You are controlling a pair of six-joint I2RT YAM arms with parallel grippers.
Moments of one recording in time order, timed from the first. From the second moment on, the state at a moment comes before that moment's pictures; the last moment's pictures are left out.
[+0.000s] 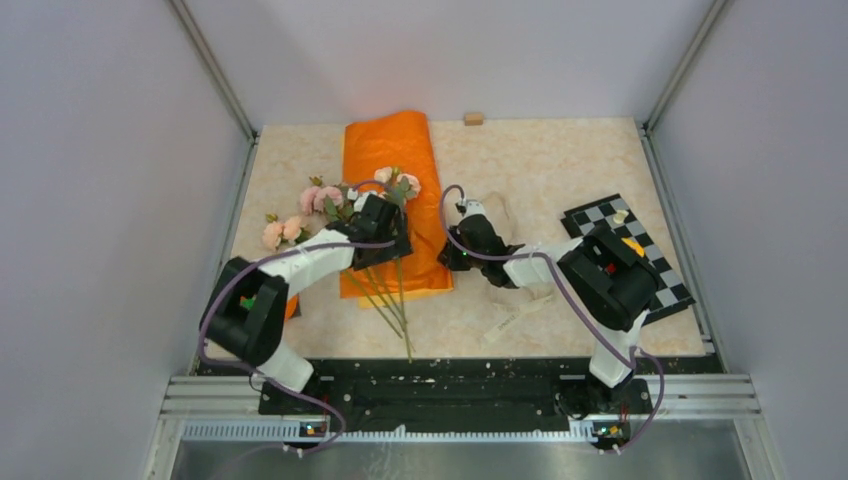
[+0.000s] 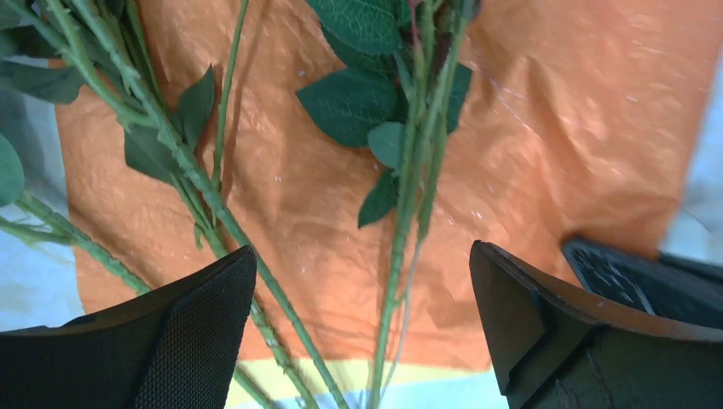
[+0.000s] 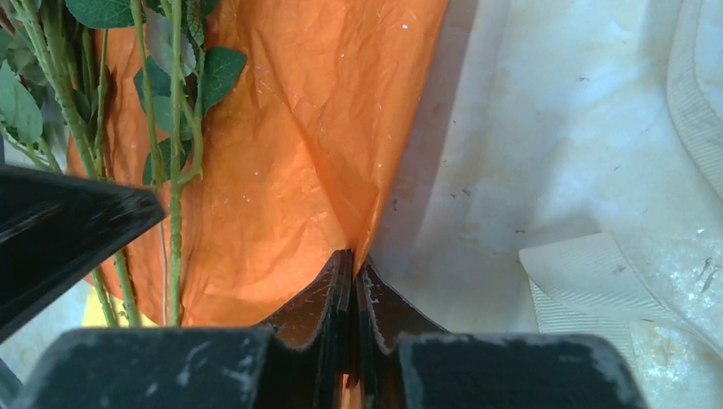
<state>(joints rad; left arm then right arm) -0.50 1.52 0.91 -0.35 -0.19 -0.73 0.75 1.85 0.88 0.34 0.03 0.64</state>
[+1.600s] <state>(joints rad) -0.20 1.52 1.22 -0.54 -0.16 -0.32 0.69 1.26 0.65 0.14 0.29 0.54</state>
